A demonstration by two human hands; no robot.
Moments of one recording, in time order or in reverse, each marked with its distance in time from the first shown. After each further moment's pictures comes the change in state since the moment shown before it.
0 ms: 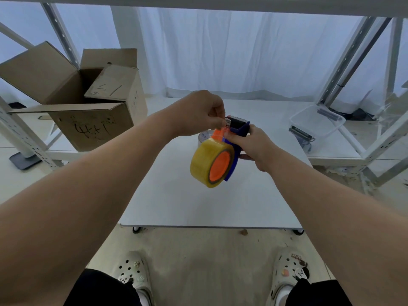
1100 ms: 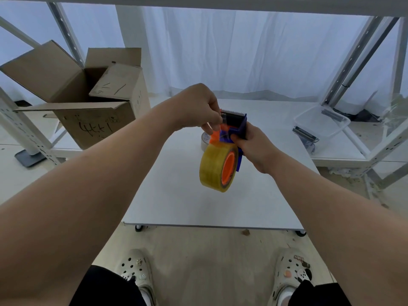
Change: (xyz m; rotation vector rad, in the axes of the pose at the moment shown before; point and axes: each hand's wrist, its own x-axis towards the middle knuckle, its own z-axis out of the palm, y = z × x) left_hand -0.003 0.005 -0.009 -0.205 -0.018 -0.258; right_hand -0.003 0.001 0.006 -0.075 -0.131 -0.211
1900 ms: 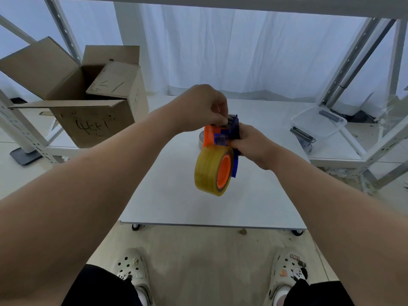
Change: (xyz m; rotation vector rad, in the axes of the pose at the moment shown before) left_hand 0.000 0.000 0.005 0.214 0.065 0.220; right_hand -0.002 -0.013 -0.004 -0.167 -0.150 0.020
